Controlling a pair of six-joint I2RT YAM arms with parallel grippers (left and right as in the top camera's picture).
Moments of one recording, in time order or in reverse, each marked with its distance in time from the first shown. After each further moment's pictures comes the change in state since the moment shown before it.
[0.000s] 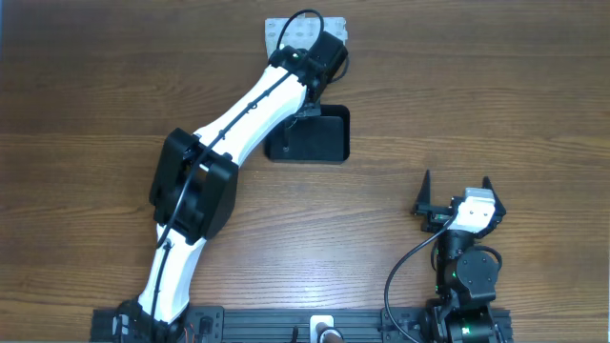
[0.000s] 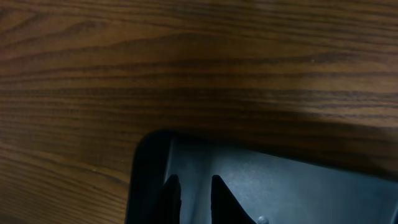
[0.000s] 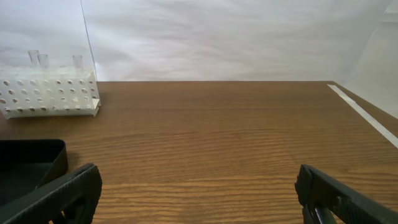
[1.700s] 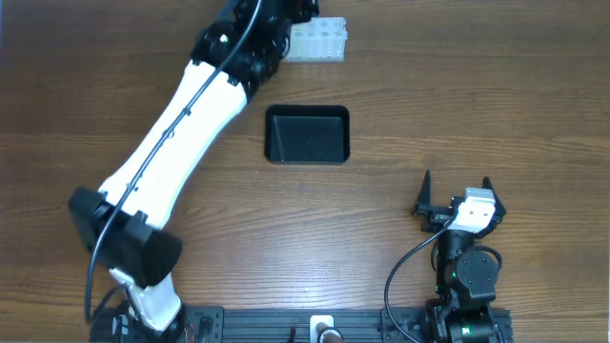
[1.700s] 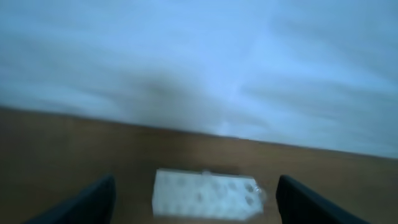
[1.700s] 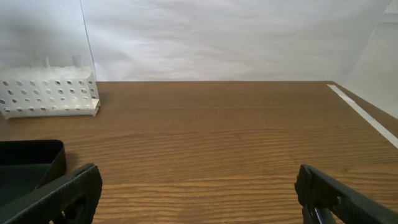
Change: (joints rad) left arm 0.075 -0.351 0.013 0.567 -0.103 0.315; right arm 0.000 0.000 0.000 0.000 0.001 0.000
